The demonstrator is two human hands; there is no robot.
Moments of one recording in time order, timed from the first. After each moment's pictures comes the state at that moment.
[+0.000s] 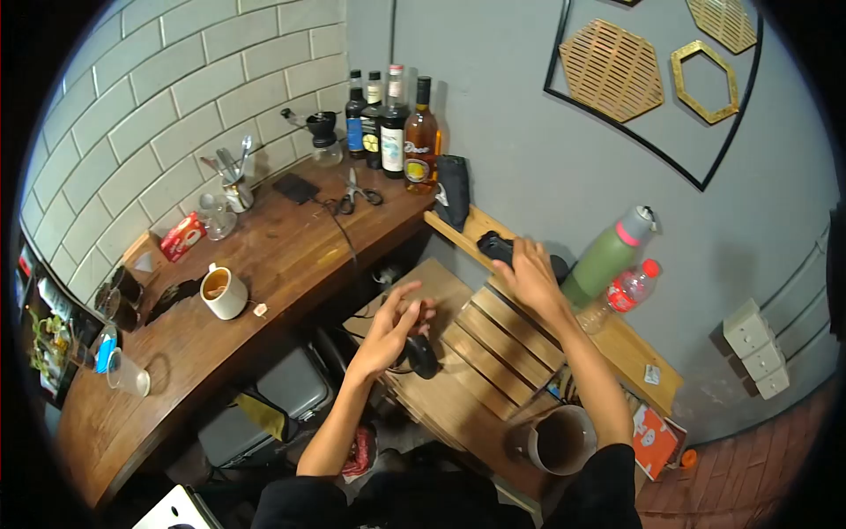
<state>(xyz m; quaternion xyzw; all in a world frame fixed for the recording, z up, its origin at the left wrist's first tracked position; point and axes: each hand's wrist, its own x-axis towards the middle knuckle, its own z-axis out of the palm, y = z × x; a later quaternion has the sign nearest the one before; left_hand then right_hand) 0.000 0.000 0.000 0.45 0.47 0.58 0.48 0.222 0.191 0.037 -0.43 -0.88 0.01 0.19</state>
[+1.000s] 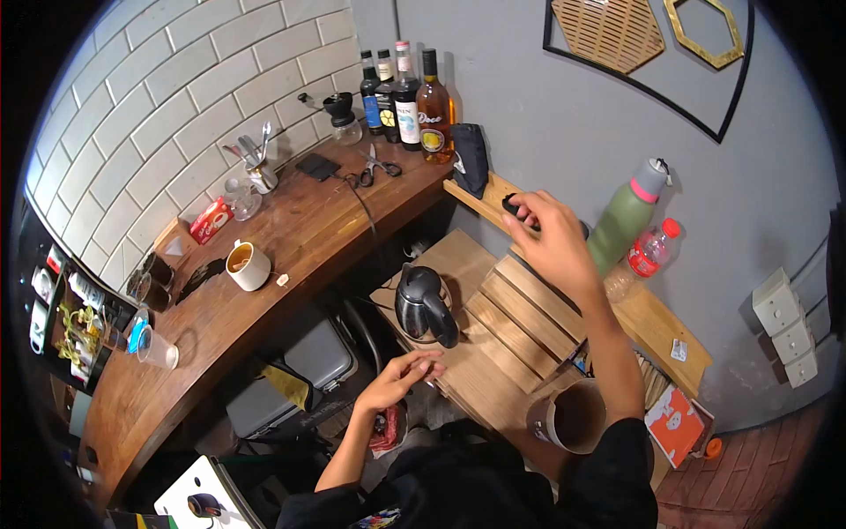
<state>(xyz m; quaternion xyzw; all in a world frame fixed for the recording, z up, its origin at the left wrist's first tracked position) 0.017 -0.104 -0.095 0.48 0.46 0.48 0.57 0.225 0.119 0.104 -0.31 -0.85 0.18 0.38</state>
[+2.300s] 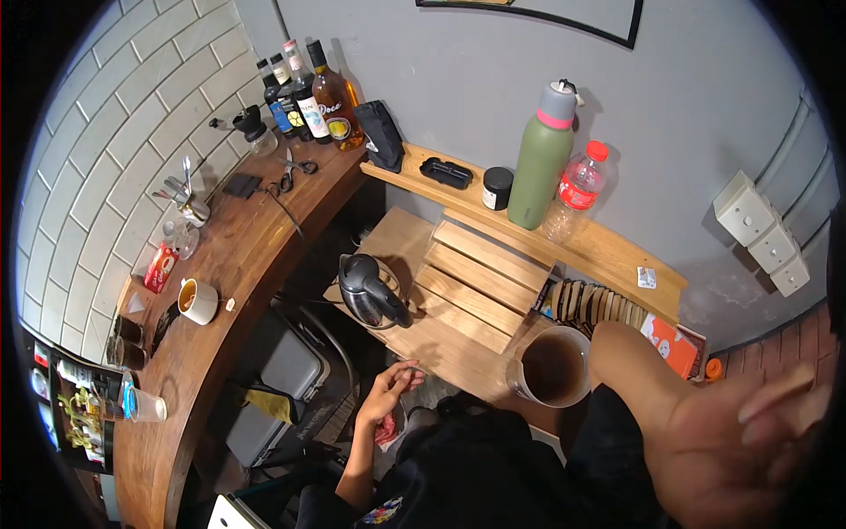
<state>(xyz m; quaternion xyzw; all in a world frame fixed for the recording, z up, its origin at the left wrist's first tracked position) 0.054 -0.125 -0.177 0.40 0.49 0.45 0.64 0.449 -0.105 0.176 -0.04 -0.63 -0.05 0.77</state>
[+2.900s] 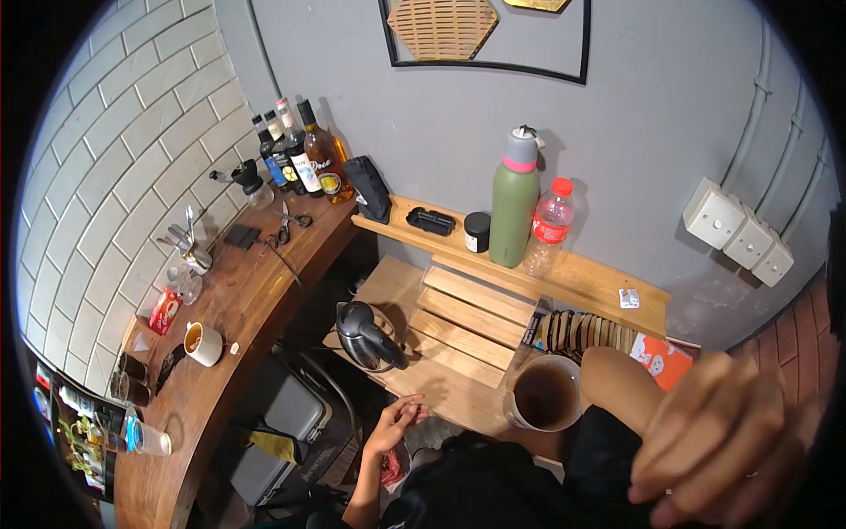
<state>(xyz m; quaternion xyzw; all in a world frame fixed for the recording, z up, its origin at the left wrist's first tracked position) 0.066 -0.112 -0.168 0.42 0.47 0.43 0.64 0.443 -0.084 0.201 0.19 -0.73 0.41 0.51</state>
